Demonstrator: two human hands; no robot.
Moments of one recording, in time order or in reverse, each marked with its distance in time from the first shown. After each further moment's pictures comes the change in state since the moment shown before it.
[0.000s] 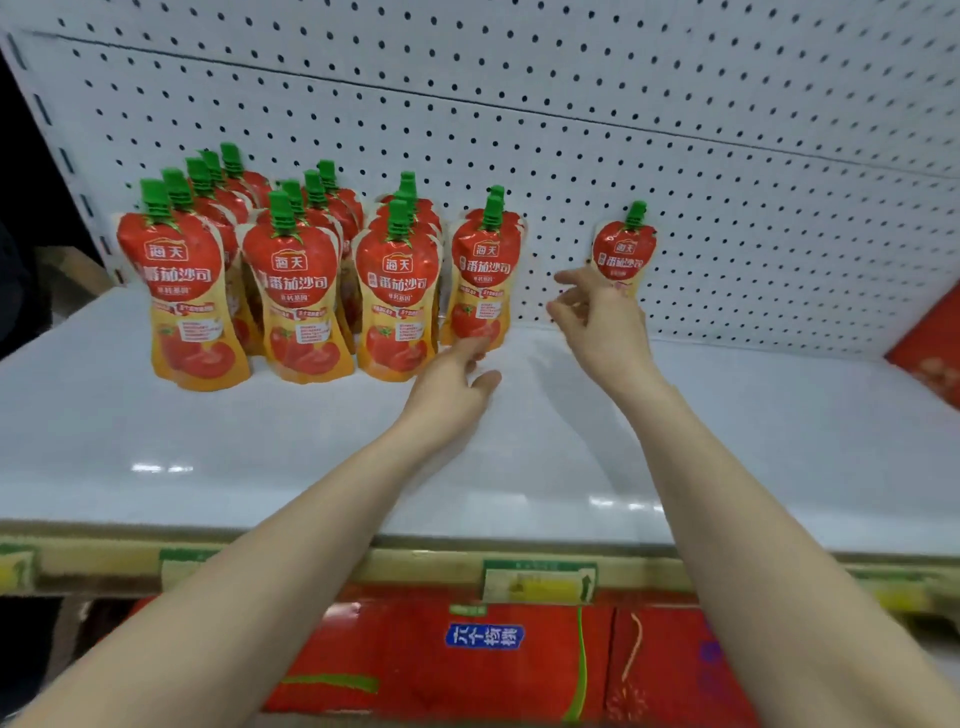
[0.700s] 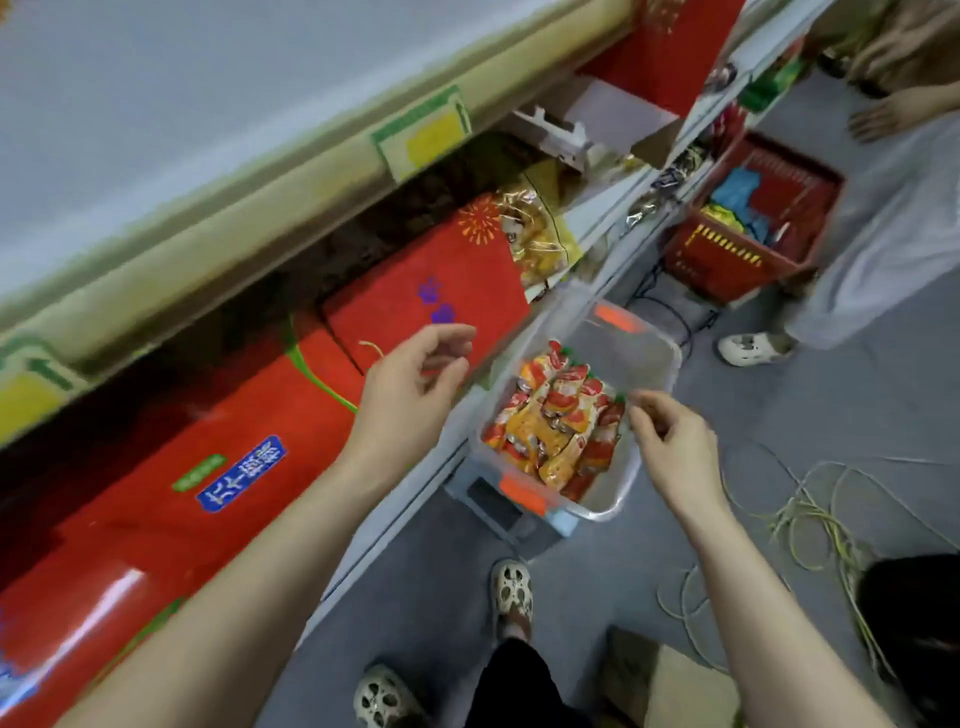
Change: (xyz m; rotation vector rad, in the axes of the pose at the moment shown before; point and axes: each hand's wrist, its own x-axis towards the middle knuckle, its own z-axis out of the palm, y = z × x) left_hand -0.228 -0.013 0.280 -0.141 -0.789 0.236; right_hand -0.543 0.202 -0.103 -0.093 0.401 1.156
